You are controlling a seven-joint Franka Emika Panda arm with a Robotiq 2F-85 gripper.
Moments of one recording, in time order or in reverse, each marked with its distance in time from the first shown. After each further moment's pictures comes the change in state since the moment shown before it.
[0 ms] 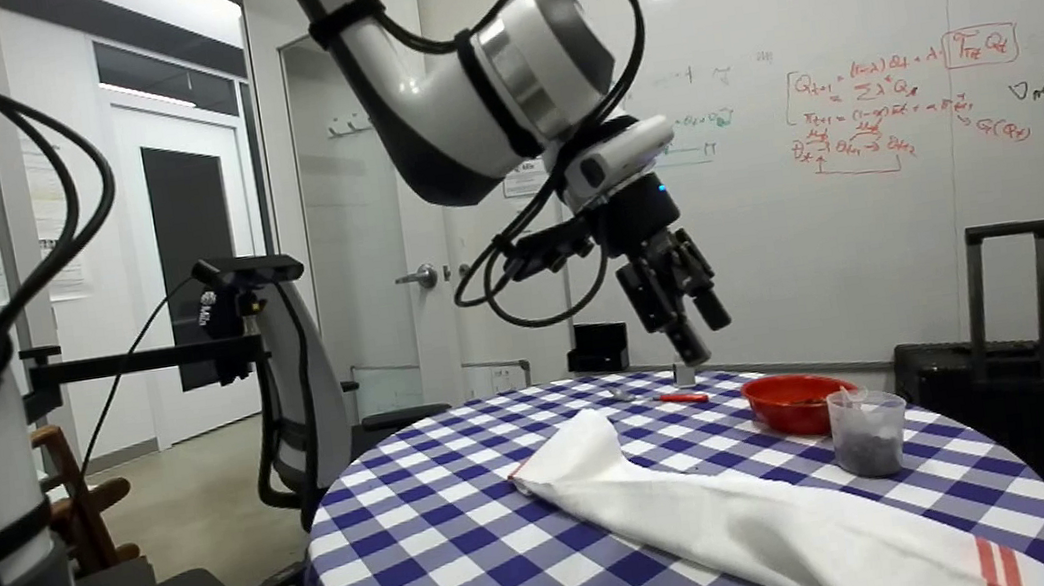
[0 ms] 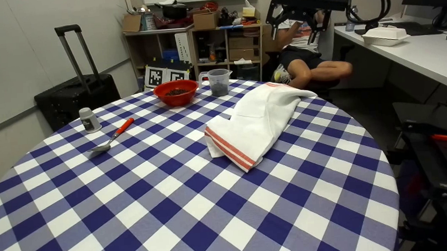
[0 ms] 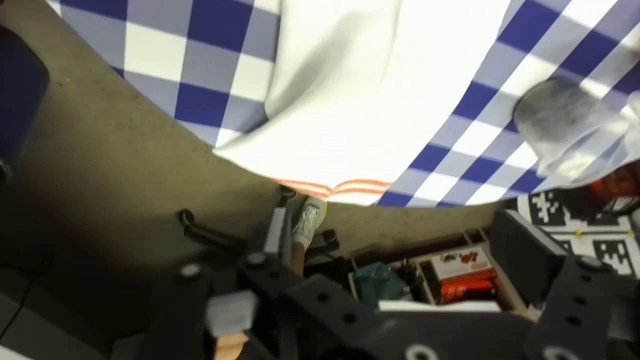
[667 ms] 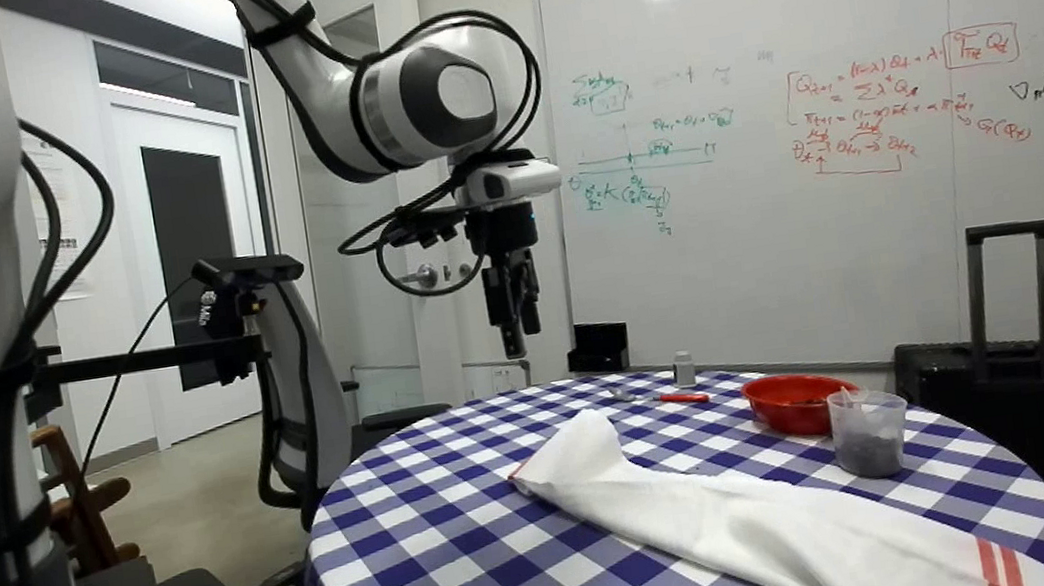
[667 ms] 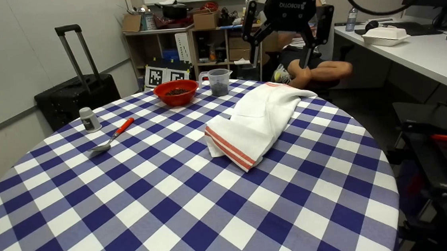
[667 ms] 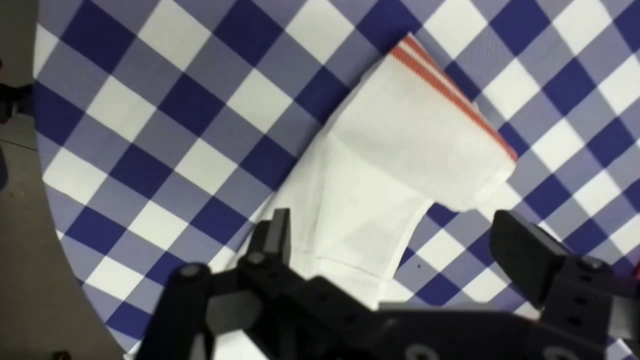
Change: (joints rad) arm 0.305 -0.079 0.072 -0.058 0.819 -0.103 -0.716
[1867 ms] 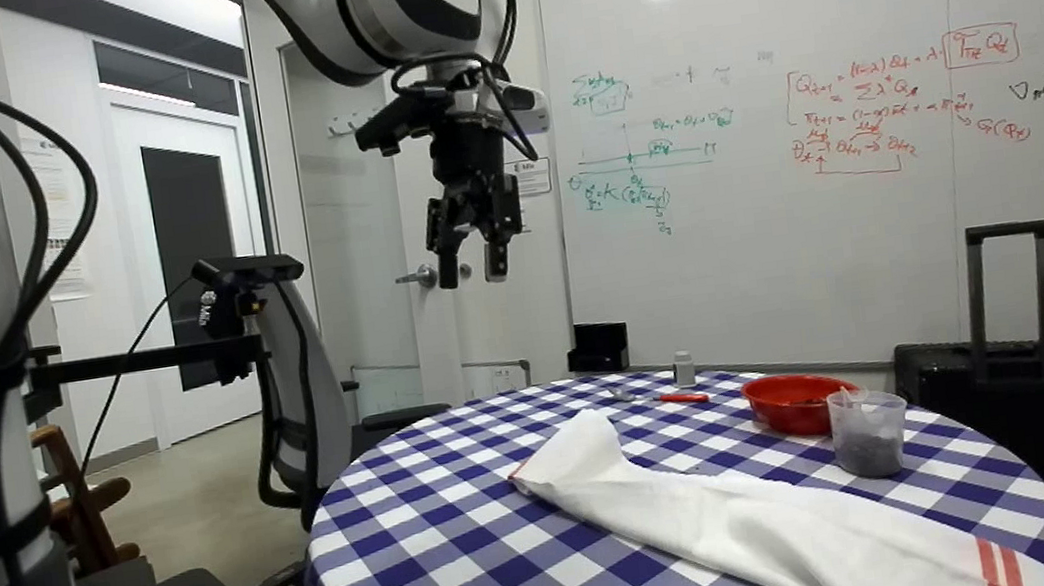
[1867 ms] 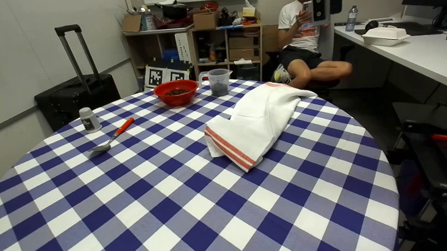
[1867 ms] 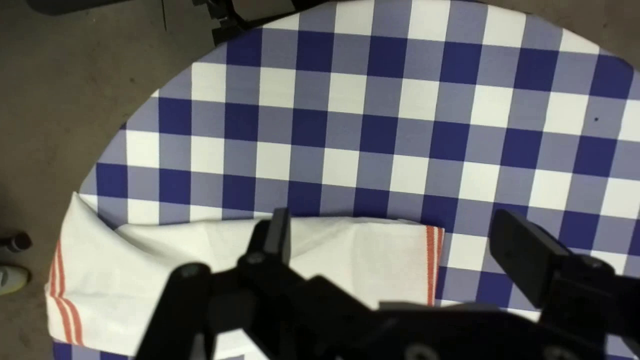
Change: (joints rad) arm -0.103 -0.153 0.128 0.141 0.017 -0.597 -0.912
